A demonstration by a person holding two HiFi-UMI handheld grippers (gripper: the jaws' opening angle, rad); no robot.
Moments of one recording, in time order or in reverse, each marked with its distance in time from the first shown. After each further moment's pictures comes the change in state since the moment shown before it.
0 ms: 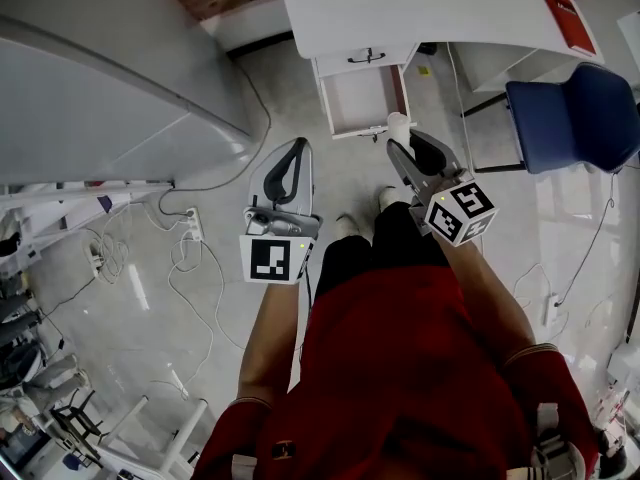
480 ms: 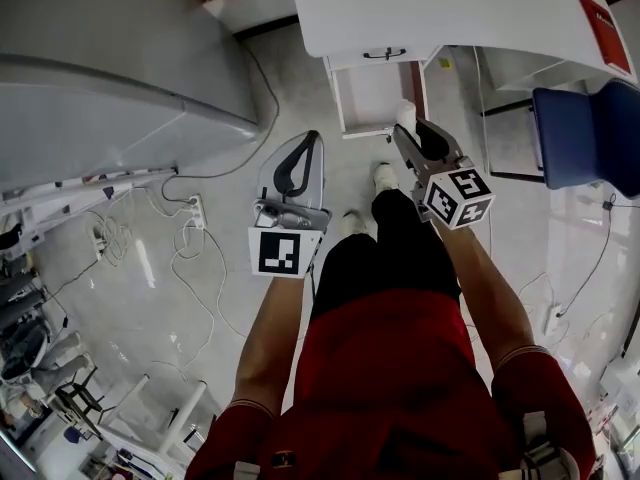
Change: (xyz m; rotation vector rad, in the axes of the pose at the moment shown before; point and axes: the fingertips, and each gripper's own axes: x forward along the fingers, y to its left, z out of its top) left arm 0.068 0.027 -0.071 0.008 0.081 0.022; right arm 0.086 -0.092 -0.053 0.058 0.084 -0.056
